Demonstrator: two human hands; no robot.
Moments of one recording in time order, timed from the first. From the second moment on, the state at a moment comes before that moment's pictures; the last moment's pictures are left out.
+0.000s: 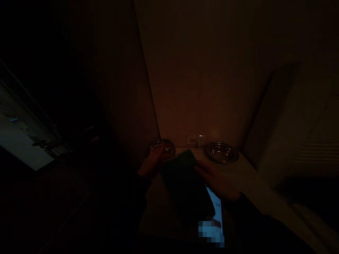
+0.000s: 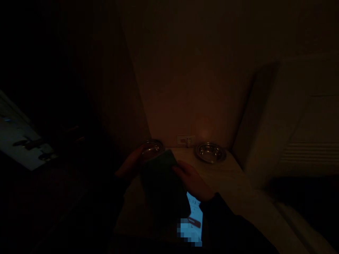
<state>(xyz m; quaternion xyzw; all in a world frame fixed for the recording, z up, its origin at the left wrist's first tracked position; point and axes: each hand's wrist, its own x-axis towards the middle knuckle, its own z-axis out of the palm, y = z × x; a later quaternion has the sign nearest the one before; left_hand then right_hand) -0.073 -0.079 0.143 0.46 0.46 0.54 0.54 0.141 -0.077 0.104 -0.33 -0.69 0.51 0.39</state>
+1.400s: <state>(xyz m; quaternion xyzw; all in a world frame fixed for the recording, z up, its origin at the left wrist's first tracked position) -0.112 -0.192 -0.015 0.70 0.65 0.29 0.07 0.127 -0.108 0.043 -0.24 -0.96 0.07 0.09</state>
